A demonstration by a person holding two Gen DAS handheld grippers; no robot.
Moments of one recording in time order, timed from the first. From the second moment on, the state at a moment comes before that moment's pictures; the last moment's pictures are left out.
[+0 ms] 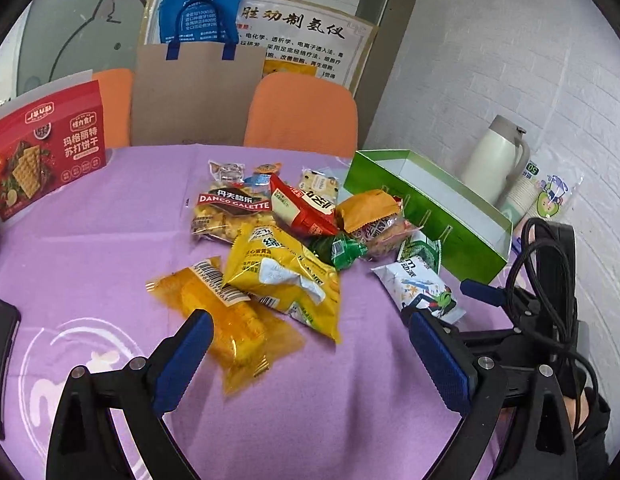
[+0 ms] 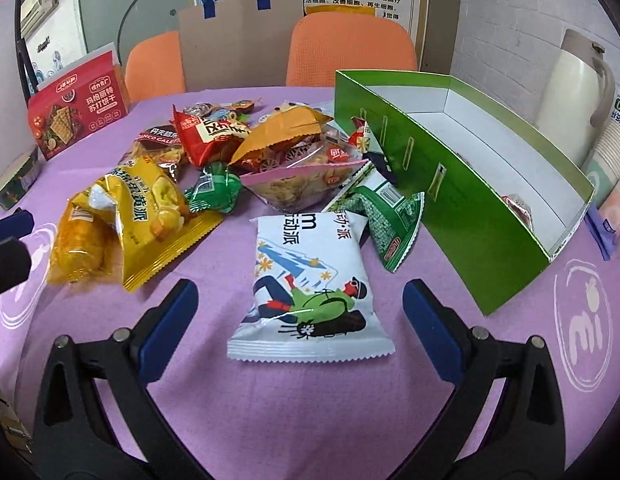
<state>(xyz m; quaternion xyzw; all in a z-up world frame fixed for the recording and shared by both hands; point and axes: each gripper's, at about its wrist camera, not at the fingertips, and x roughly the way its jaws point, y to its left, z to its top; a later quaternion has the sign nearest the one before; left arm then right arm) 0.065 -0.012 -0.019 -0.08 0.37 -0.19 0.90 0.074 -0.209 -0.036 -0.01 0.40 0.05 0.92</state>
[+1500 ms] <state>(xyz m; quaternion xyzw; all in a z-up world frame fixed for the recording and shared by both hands) 0.123 -0.067 -0.067 0.02 0.43 -0.11 0.90 0.033 -0.237 -0.042 0.05 0.42 0.07 0.90</state>
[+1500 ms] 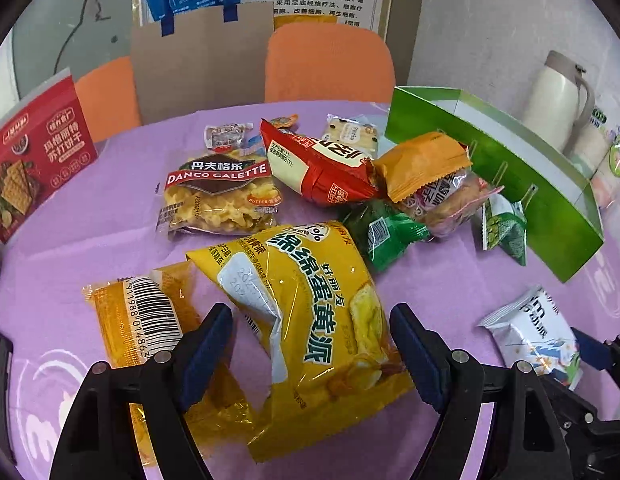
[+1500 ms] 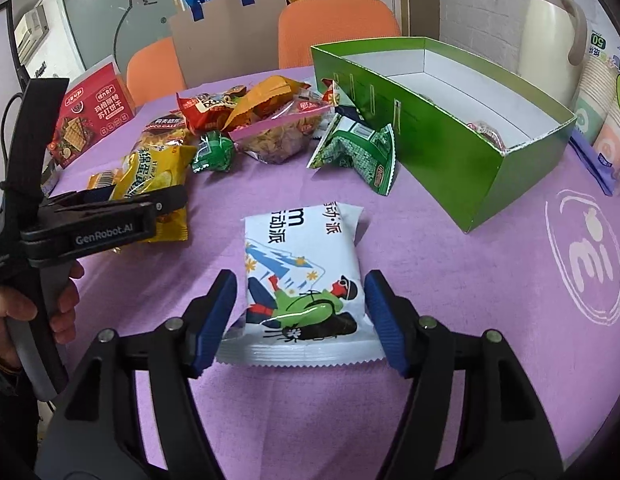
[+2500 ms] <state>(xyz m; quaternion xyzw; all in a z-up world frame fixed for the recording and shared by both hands) 0.146 -0.172 0.059 -0.04 0.37 -0.33 0.87 0.075 -0.347 0.028 0.10 0.32 -0.02 0.94</state>
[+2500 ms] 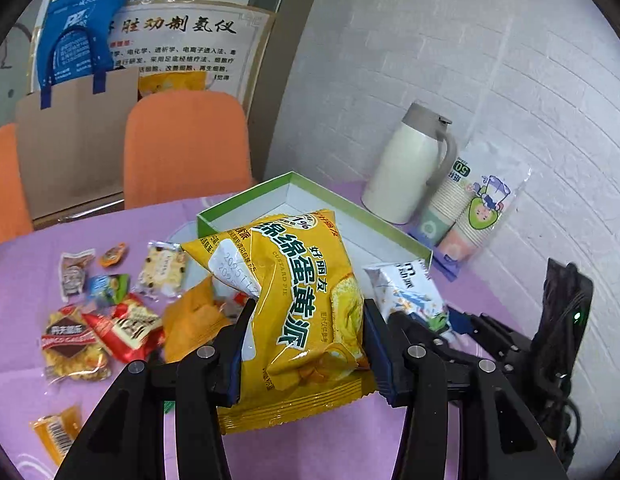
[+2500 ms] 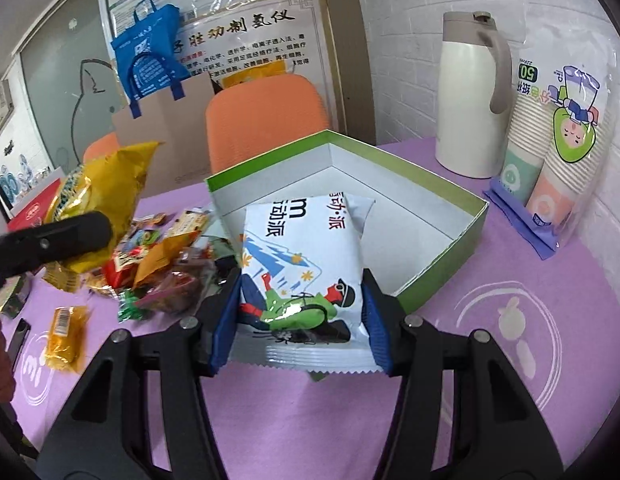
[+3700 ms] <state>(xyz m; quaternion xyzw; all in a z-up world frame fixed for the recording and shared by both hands) 0.160 -0.226 0.010 -0.02 0.35 -0.30 0.89 0.057 -0.353 -0.002 -0.01 0.35 0.00 0.94</state>
